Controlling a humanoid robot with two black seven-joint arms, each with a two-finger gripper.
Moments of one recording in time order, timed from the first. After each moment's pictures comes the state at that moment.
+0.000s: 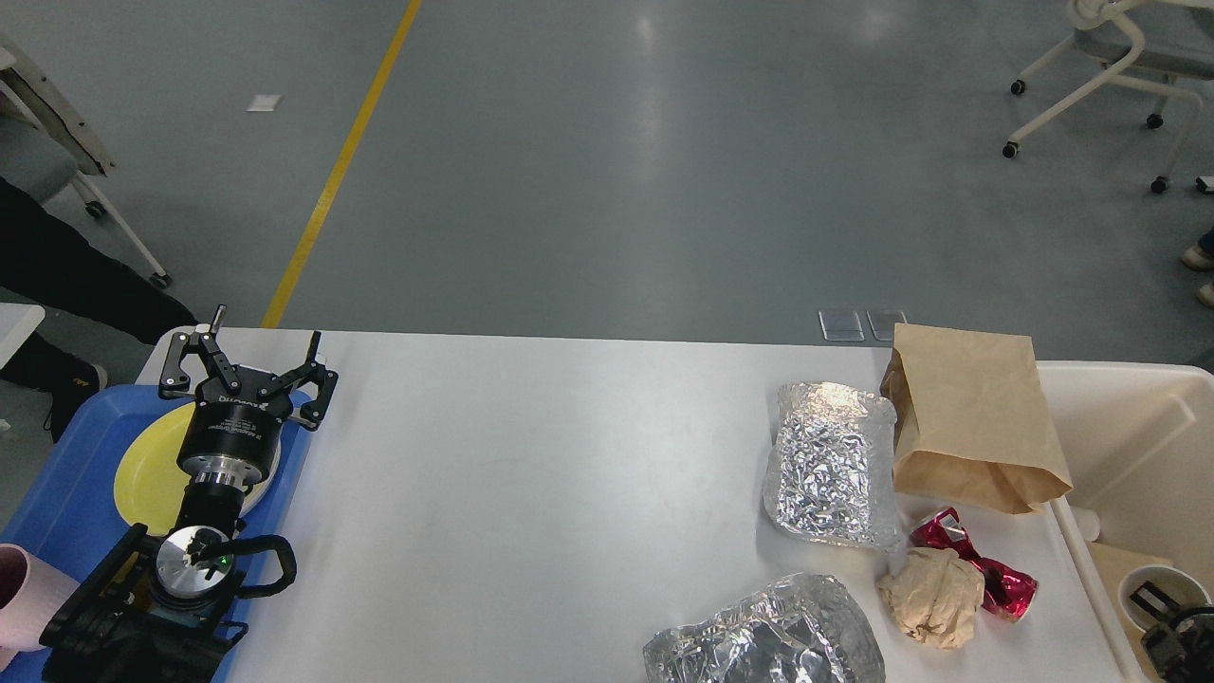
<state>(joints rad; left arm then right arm) -0.32 0.14 -1.39 -0.78 0.08 -0.50 -0.23 0.44 -0.33 -0.77 -0.02 0.06 0.03 -0.13</state>
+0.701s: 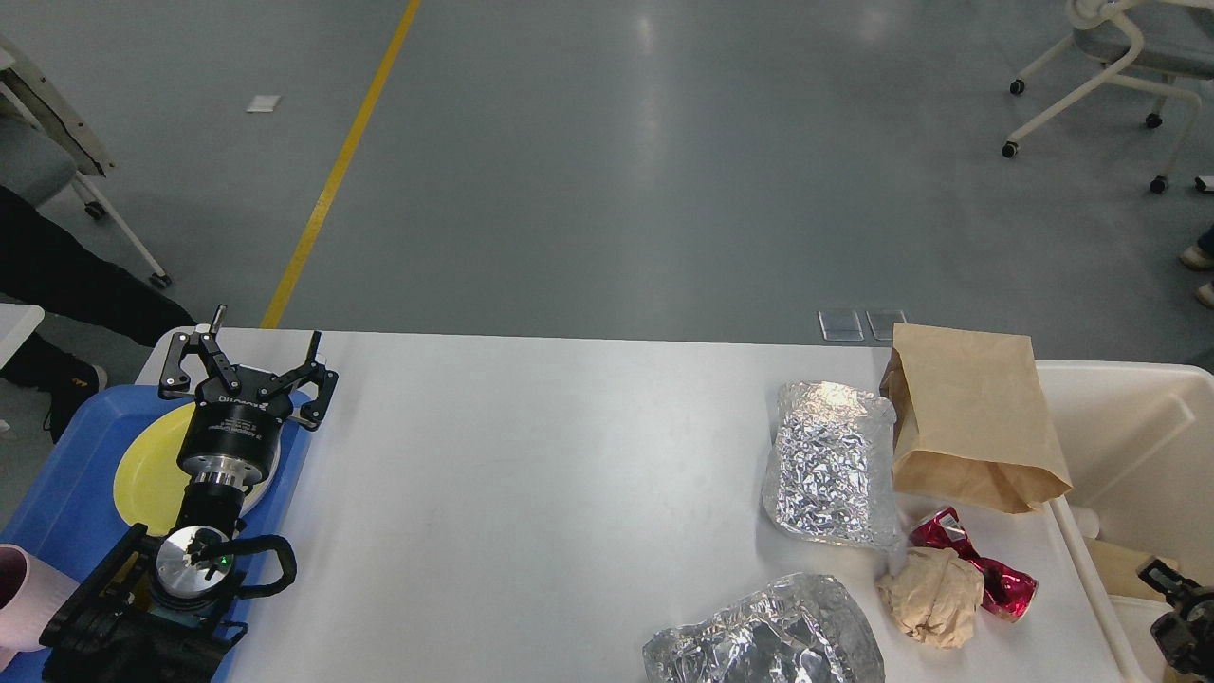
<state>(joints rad) -0.32 0.14 -1.39 -0.78 0.08 -0.50 -0.23 0.47 -0.36 -0.78 0.00 0.06 -0.01 -0.13</state>
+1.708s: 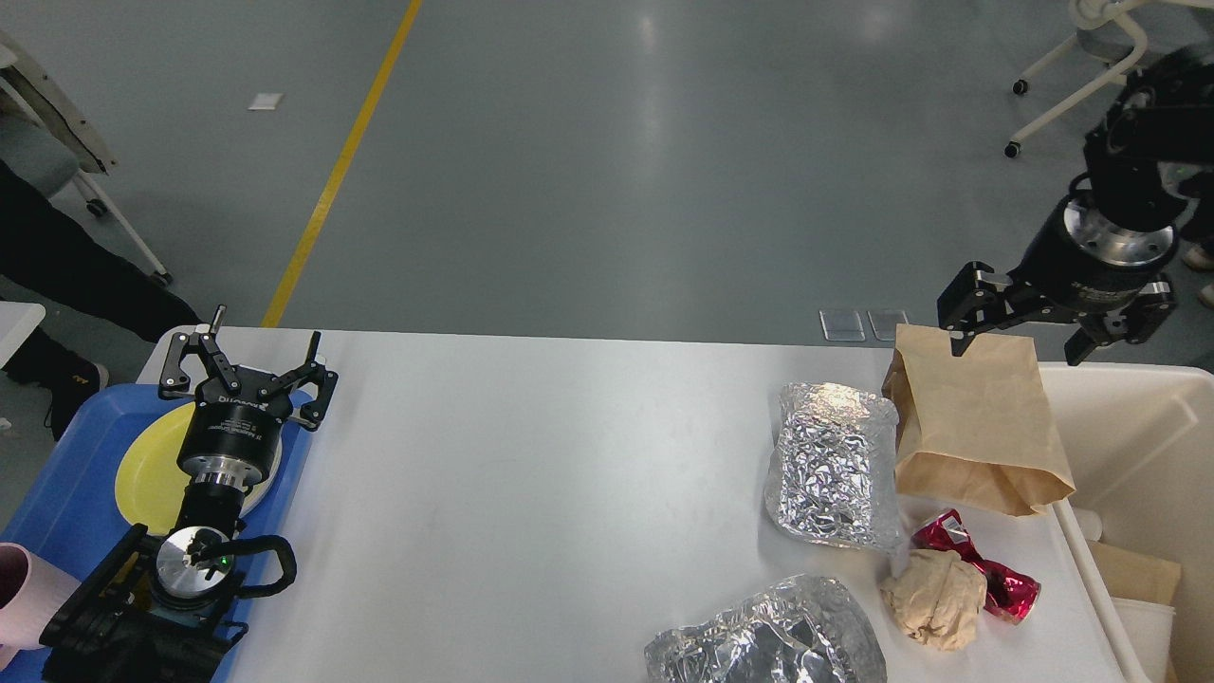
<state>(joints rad) -0.32 0.14 -1.39 -0.77 0.08 -0.50 -0.23 2.18 -0.32 -1.33 1.26 -0.08 0.86 -0.19</state>
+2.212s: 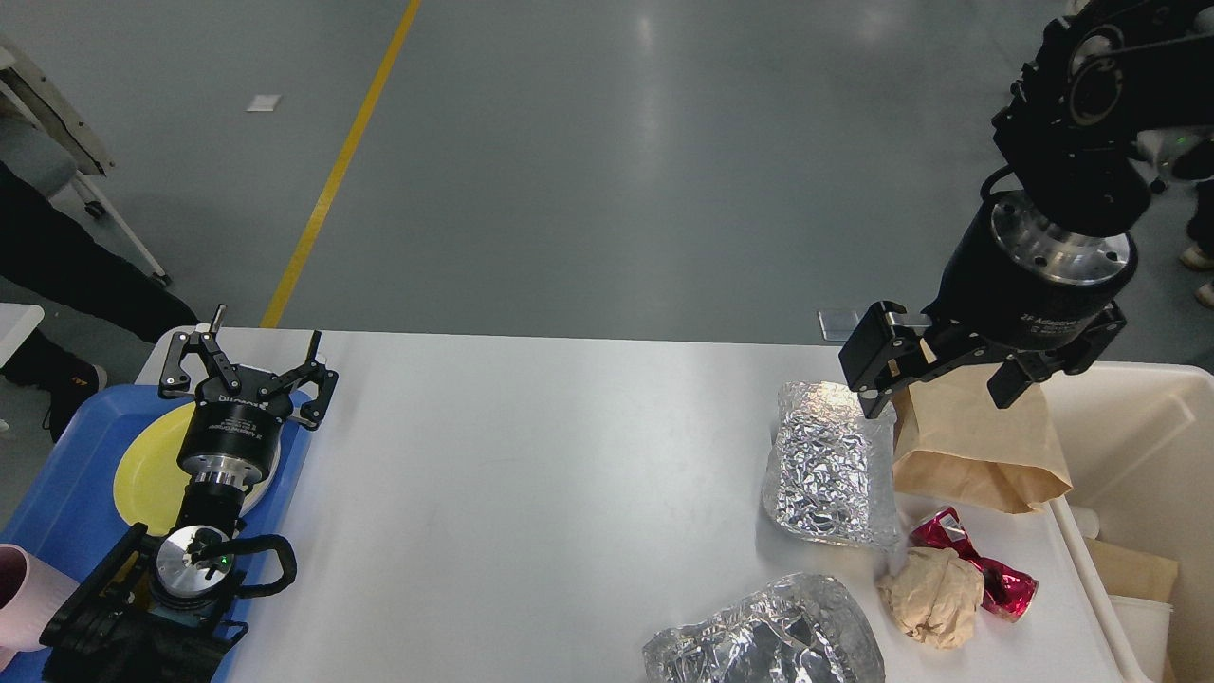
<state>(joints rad) -0.32 0.14 -1.39 -0.77 0.08 -0.50 -0.23 2.53 -0.24 -1.29 1.64 0.02 0.81 -0.18</state>
